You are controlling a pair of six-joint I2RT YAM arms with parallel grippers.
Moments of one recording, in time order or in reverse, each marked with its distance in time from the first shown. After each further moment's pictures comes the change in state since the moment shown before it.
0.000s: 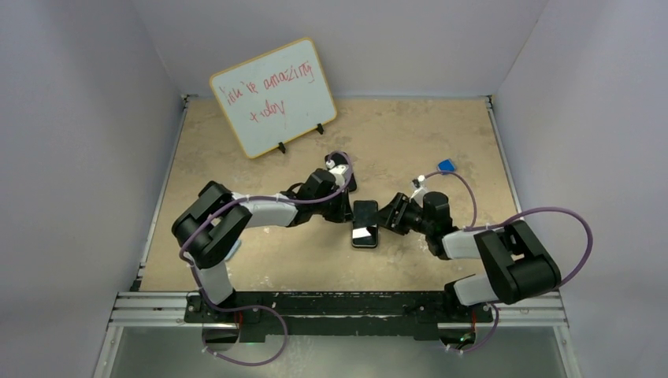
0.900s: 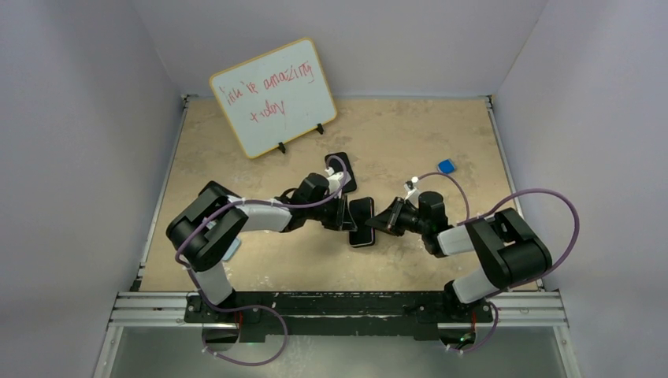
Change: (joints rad) left arm 0.024 -0.042 -0.097 0.098 0.178 -0.064; right arm 0.018 0.107 0.007 0.112 -0.077 0.069
